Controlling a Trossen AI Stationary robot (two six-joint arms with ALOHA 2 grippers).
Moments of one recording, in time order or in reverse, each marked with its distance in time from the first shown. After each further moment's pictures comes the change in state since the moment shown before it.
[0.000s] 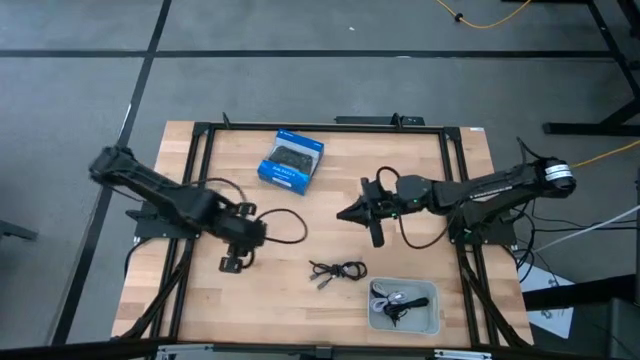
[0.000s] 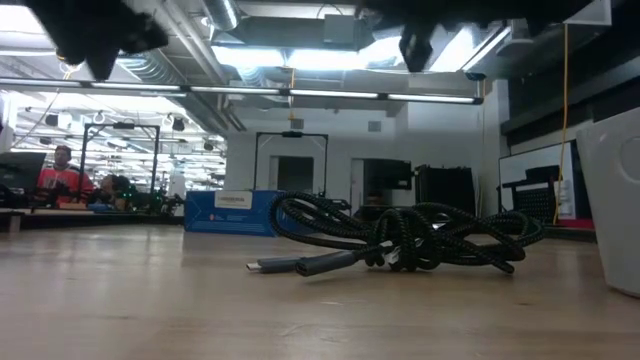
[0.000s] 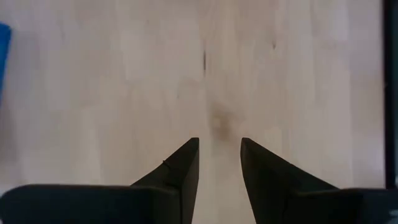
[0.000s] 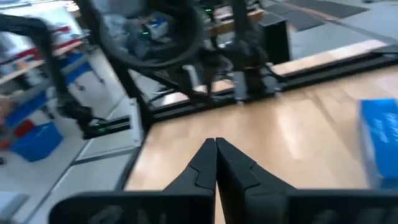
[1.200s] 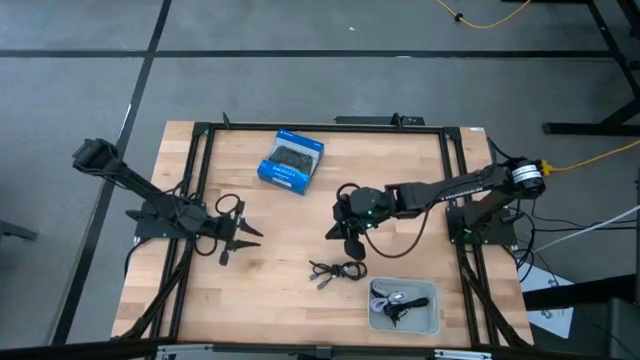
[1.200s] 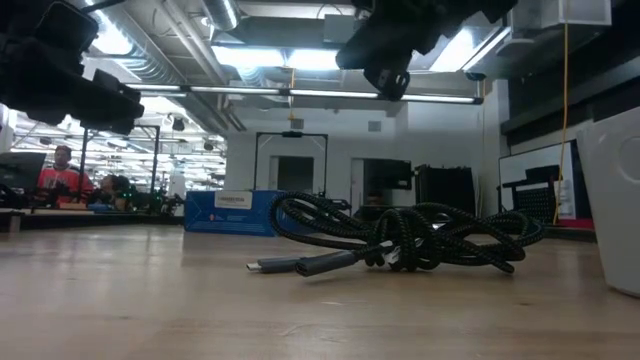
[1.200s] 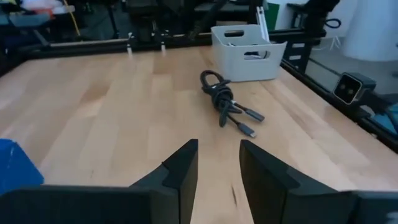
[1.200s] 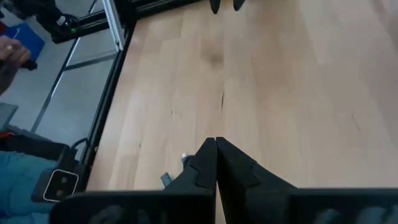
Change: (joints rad) left arm -0.086 -0.563 -1.106 1.583 -0.288 0.267; right arm 0.032 0.285 0.337 -0.515 -0.101 -0.024
